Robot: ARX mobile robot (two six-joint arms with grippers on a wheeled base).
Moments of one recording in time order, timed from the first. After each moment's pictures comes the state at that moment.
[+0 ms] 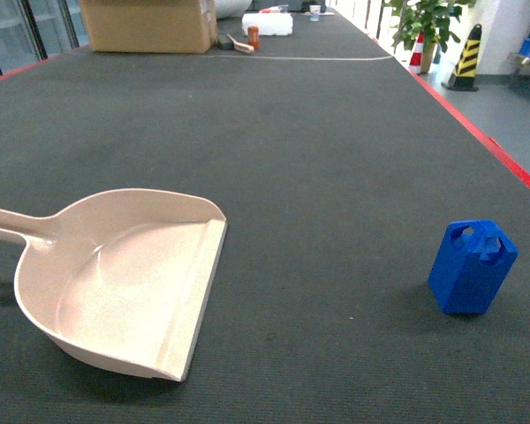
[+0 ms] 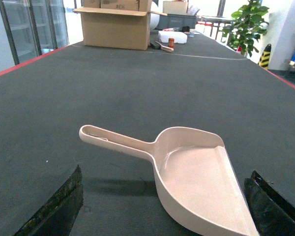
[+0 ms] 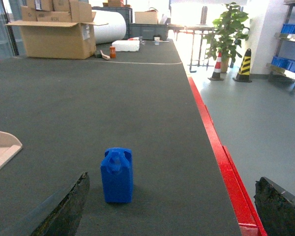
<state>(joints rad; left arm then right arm) 0.00 0.01 0.01 0.00 0.00 -0.02 0.00 0.00 0.01 -0.01 0.00 0.00</state>
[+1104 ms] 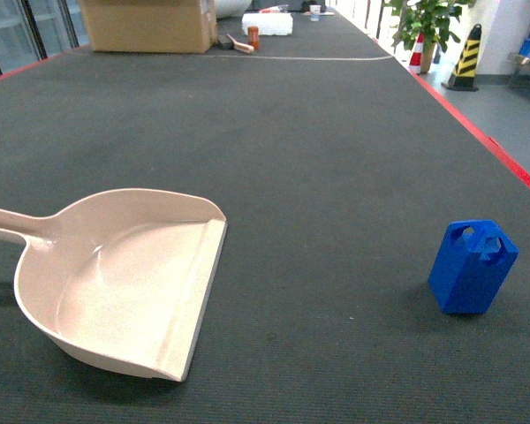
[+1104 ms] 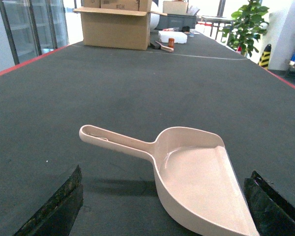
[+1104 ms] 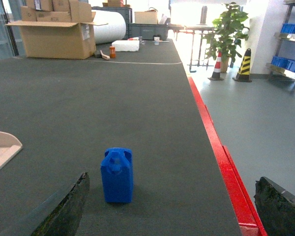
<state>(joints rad) 0.00 0.01 0.01 0.00 0.00 -0.02 0.00 0.00 0.01 -0.01 0.00 0.00</state>
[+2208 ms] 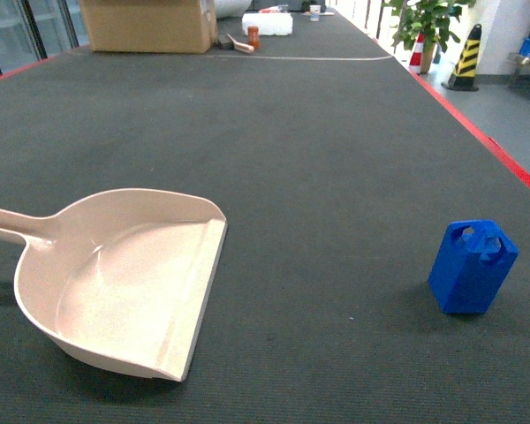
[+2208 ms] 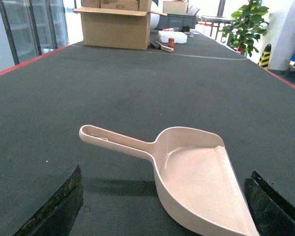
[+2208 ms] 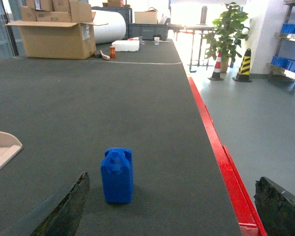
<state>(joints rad) 0.00 0.01 0.01 0.00 0.00 -0.02 0.00 0.00 0.01 -0.01 0.00 0.00</state>
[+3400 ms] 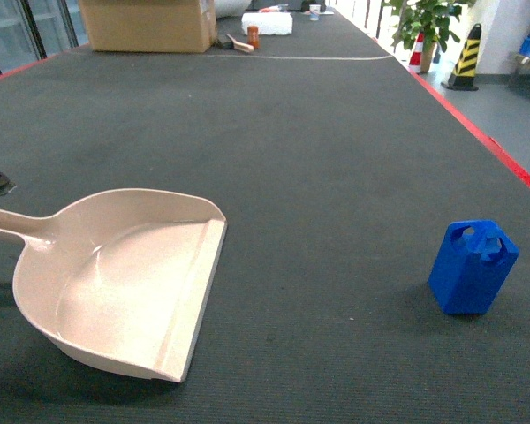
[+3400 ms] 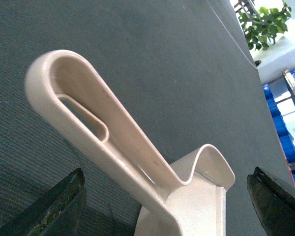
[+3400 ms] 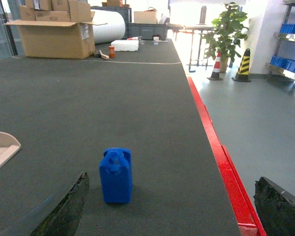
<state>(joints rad) 0.21 1.80 0.52 0.99 0.28 -0.71 0.00 0.00 0.01 -0.01 0.00 0.00</state>
